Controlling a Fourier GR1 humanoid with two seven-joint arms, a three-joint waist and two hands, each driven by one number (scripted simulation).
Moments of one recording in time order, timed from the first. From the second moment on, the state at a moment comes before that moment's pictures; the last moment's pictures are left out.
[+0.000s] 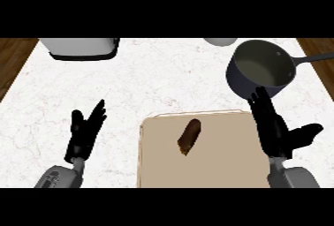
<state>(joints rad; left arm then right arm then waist) -0.13 0.27 -0.27 -1.31 0.21 0.25 0.21 -0.11 -0.23 0.15 -1.39 -0.41 -0.19 -0.11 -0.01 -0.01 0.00</state>
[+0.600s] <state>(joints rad) -0.30 0.31 -0.12 -1.47 0.23 0.27 0.04 -0.34 -0.63 0.24 -1.40 -0.11 -0.01 0.01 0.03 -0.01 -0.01</state>
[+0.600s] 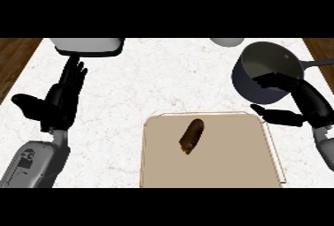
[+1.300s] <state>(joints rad) -0.30 0.31 -0.04 -1.48 0.27 0.22 -0.01 -0.46 -0.73 0.44 -1.58 0.12 0.26 0.21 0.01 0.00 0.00</state>
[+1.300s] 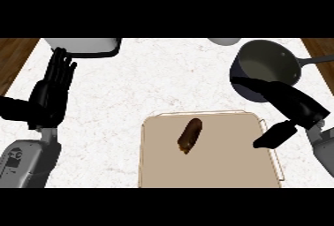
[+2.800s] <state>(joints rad) -0.27 0.25 0.03 -1.52 0.19 0.16 0.02 -0.48 -0.24 0.52 -1.48 0.47 0.52 0.57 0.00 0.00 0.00</state>
